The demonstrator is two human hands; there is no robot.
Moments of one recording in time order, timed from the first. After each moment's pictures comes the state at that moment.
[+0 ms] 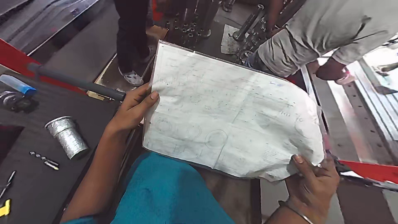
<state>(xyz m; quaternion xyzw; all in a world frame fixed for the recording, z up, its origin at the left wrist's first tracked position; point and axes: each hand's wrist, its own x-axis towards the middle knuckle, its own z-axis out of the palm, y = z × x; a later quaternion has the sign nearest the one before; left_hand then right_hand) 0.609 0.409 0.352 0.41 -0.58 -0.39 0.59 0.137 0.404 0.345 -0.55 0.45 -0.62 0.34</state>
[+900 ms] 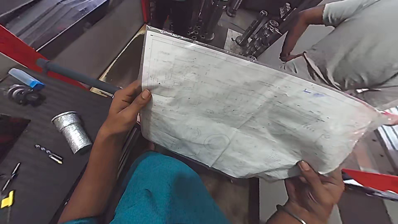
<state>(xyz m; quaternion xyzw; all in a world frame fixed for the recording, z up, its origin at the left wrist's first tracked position) 0.618 0.431 0.367 0.39 -0.58 -0.30 0.65 0.147 0.407 0.350 -0.54 0.39 -0.64 0.38</state>
